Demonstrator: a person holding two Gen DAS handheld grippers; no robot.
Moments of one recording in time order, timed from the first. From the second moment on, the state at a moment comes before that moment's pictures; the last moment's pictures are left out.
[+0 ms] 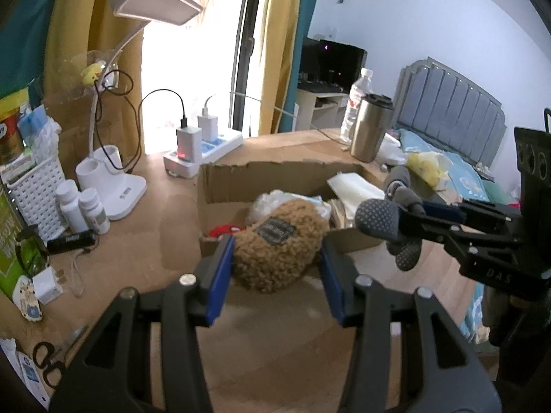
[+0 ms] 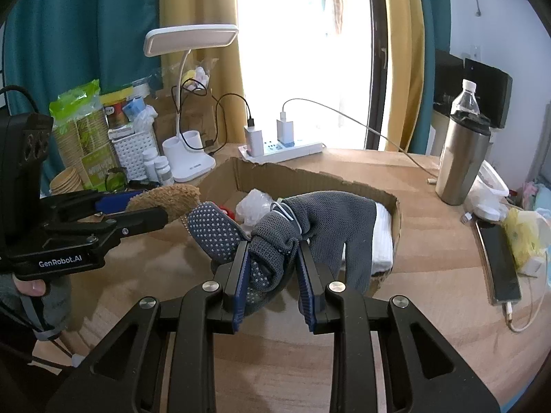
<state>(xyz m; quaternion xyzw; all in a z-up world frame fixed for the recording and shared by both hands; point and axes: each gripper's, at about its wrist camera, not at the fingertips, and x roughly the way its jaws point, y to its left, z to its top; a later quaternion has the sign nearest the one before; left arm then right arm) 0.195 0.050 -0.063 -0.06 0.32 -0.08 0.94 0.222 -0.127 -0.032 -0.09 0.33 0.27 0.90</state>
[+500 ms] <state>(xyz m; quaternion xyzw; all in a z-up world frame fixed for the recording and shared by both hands) 0.226 0.060 -0.059 -0.07 0.31 -0.07 0.95 0.260 -0.127 -0.029 -0.09 0.33 0.26 0.90</state>
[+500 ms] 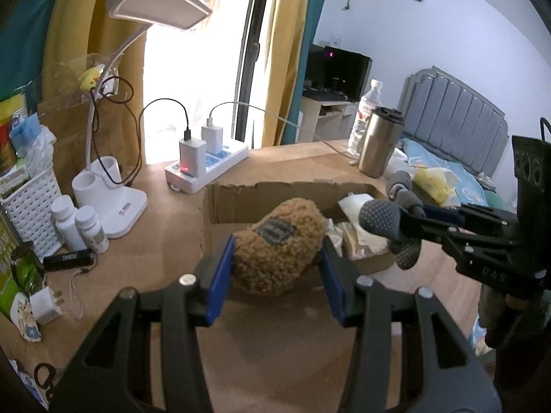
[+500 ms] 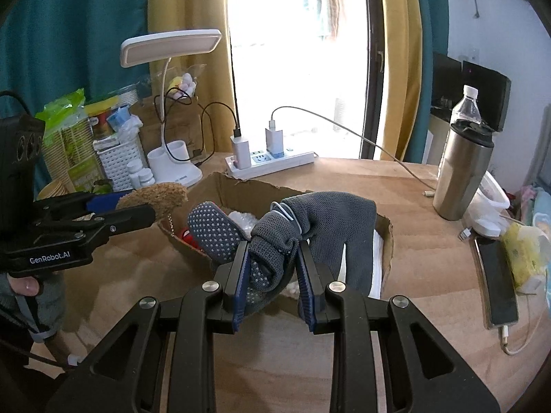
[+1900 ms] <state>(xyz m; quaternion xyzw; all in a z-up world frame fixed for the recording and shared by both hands) 0.319 0.078 -0.094 -0.09 0.35 -0.06 0.93 0.333 -0.104 -0.062 -0.08 0.36 0.29 0.88</state>
